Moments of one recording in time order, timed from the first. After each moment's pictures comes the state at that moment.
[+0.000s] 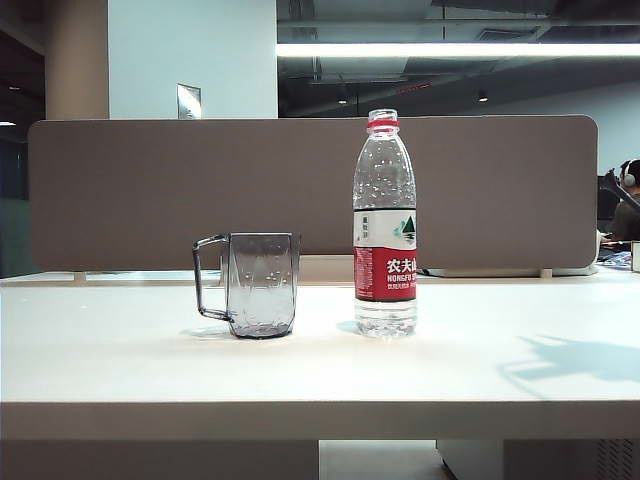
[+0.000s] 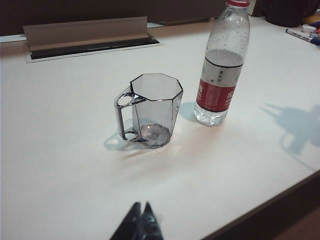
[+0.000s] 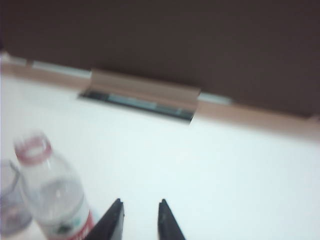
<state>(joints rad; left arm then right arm) -0.46 0.17 0.33 -0.36 0.07 -0.04 0.14 1.00 0.81 0.01 -0.17 -0.07</state>
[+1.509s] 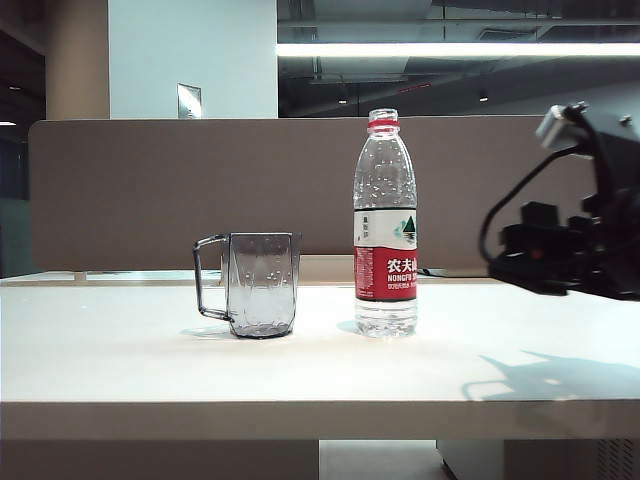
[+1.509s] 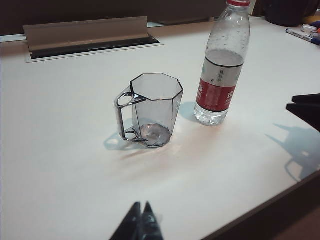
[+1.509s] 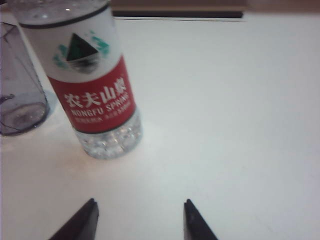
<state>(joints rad) -0.46 0.17 0.33 -0.36 0.07 -0.04 0.37 1.59 0.21 1.17 -0.01 0.07</state>
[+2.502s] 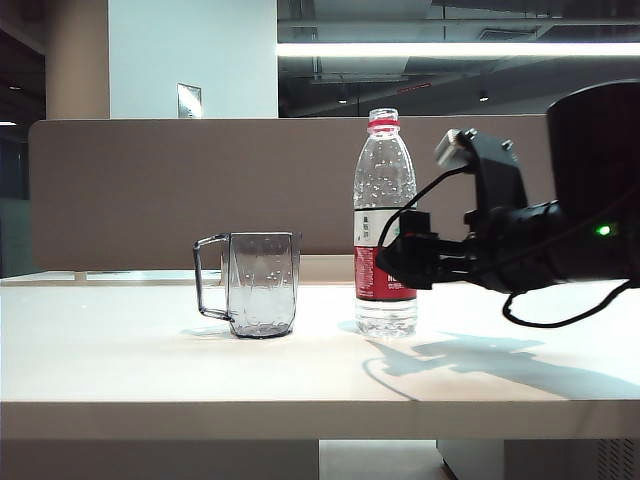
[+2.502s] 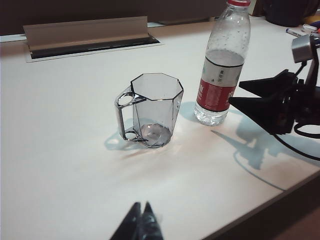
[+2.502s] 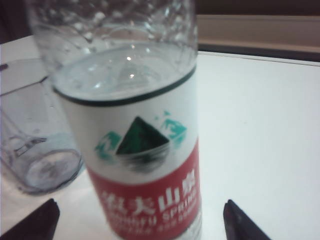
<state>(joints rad) -0.46 0.17 0.33 -0.36 0.07 -0.04 0.42 1.93 0.53 1.29 -0.13 0.05</state>
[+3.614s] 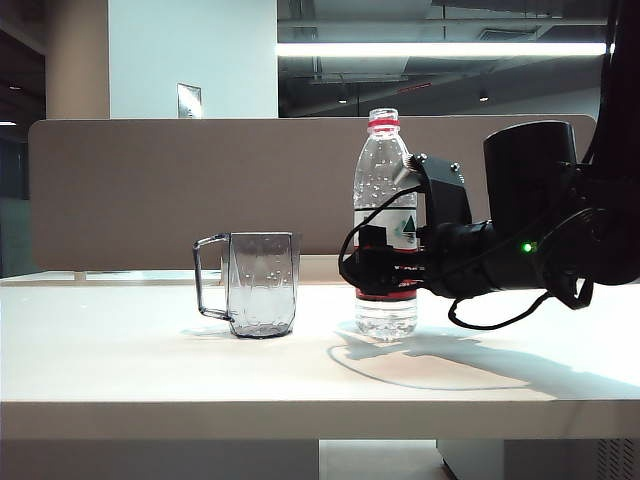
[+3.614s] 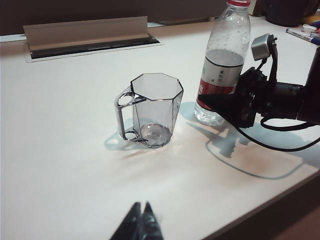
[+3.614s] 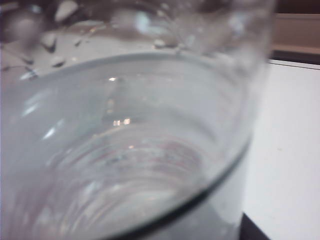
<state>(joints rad) -0.46 0.17 0.33 -0.36 0.07 -0.04 0.43 2.08 0.75 1.22 -0.18 0.05</state>
